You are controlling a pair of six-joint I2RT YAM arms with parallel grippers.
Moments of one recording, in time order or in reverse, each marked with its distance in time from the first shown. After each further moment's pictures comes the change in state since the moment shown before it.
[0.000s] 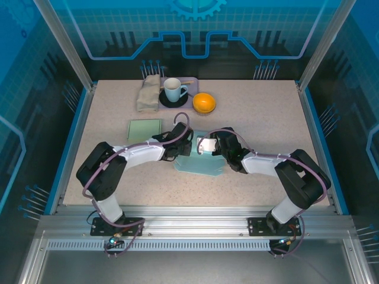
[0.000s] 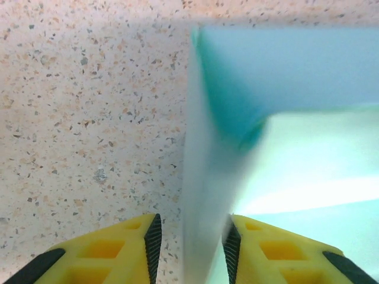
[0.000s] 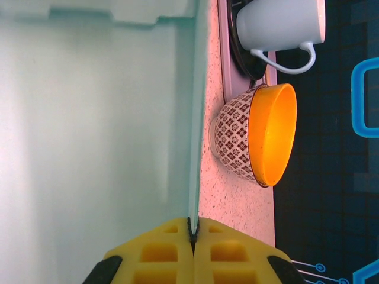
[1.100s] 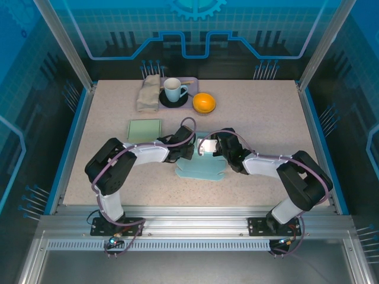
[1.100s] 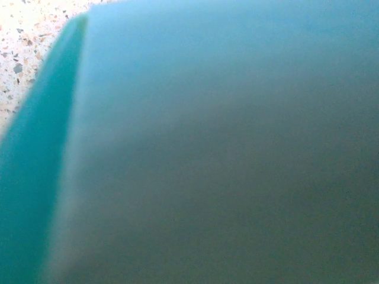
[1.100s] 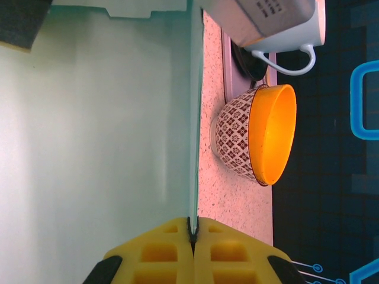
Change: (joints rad) left arm -0.007 0.100 -0.017 0.108 0.030 0.132; right arm -0.001 -0.019 -0.014 -0.007 -0.008 -0.014
